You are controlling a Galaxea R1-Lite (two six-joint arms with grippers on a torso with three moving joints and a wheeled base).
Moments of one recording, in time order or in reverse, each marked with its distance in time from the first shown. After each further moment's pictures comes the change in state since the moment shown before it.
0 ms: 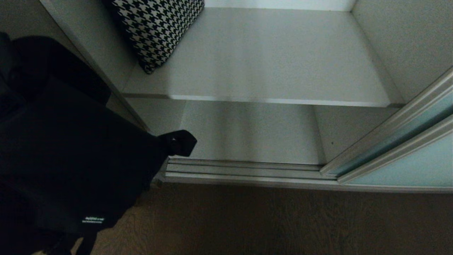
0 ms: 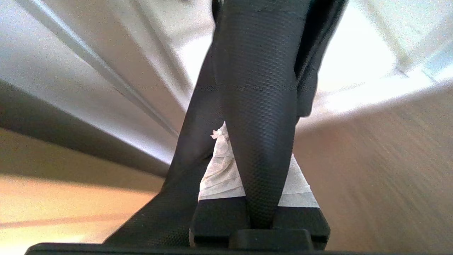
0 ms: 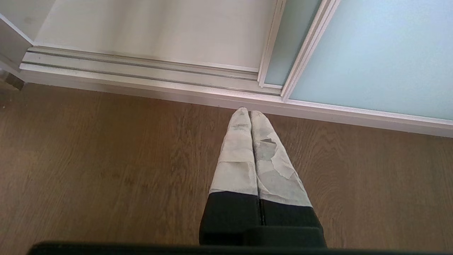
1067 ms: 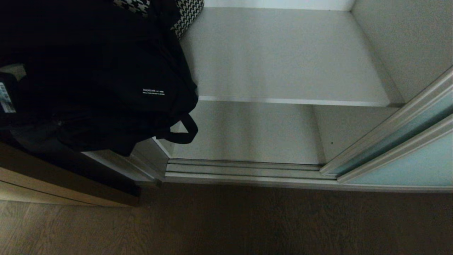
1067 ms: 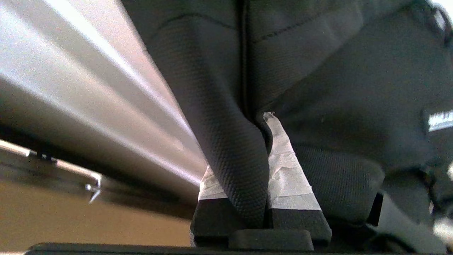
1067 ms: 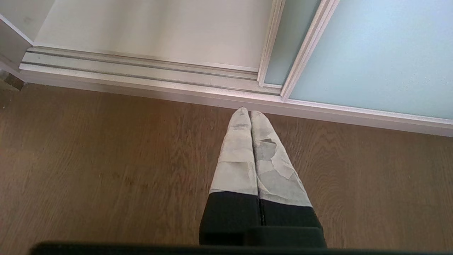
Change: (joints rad) left arm -0.164 0.434 0.013 -0.646 0.711 0.049; right arm 0.000 0.000 0.000 0.000 0.000 0.001
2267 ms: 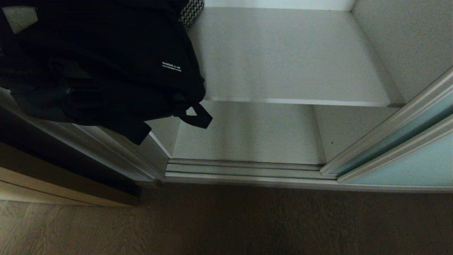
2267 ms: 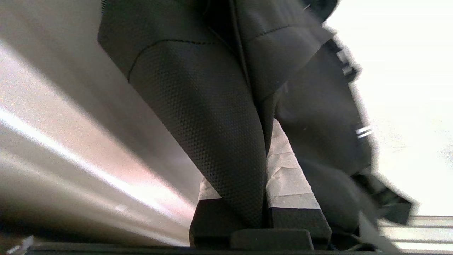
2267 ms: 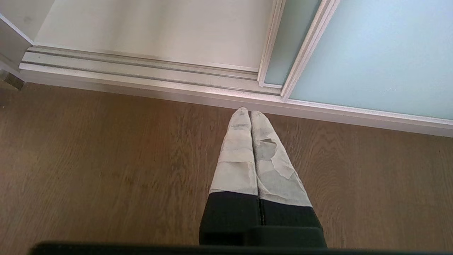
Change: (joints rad) left arm -0.231 0.050 -0.198 0.000 0.010 0.042; right arm 0.000 0.000 0.000 0.000 0.000 -0.001
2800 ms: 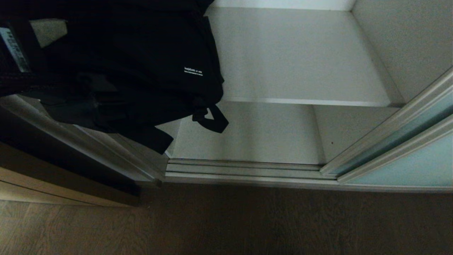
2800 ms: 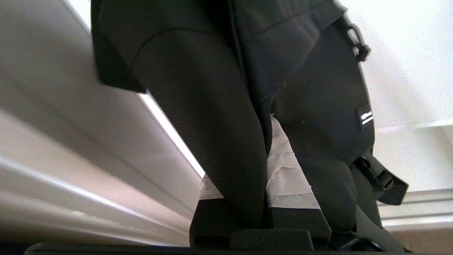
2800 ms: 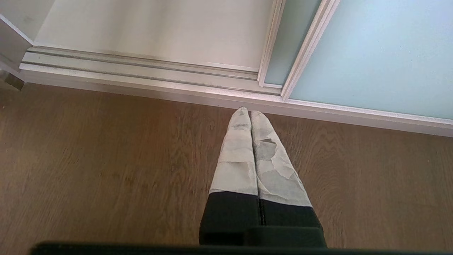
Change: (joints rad) left arm -0.089 0.013 0.018 -0.003 -0.021 -0.005; right arm 0.000 0.000 0.000 0.000 0.000 0.001
